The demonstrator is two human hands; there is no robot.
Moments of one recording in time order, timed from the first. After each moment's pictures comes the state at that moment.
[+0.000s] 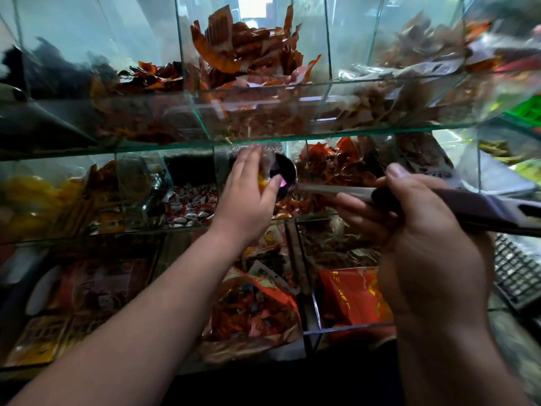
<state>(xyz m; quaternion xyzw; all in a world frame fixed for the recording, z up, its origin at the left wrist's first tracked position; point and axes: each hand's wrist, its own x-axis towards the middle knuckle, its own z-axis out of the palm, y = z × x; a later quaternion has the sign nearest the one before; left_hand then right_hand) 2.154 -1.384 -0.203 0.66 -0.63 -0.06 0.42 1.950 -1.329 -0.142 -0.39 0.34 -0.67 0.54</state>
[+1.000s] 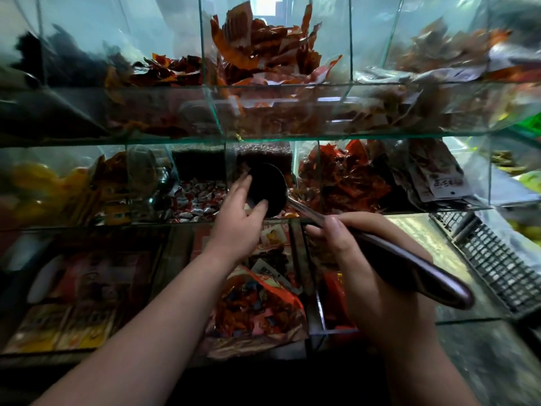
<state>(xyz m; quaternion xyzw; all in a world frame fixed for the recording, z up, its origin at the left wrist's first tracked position) 2.179 -1.364 -0.240 0.68 -0.52 -0.20 0.48 1.984 -1.316 -0.172 -0.59 0.45 -0.37 0.56</state>
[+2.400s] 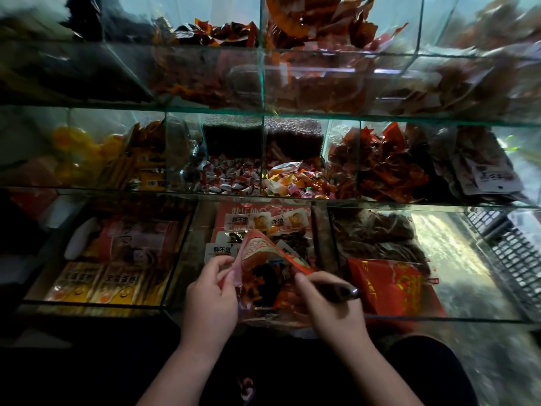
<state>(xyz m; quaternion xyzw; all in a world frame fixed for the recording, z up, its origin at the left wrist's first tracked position) 2.192 -1.210 -0.330 0.78 -0.34 -0.21 0.49 2.011 -1.292 -0.325 -0.60 0.54 -0.30 0.51</state>
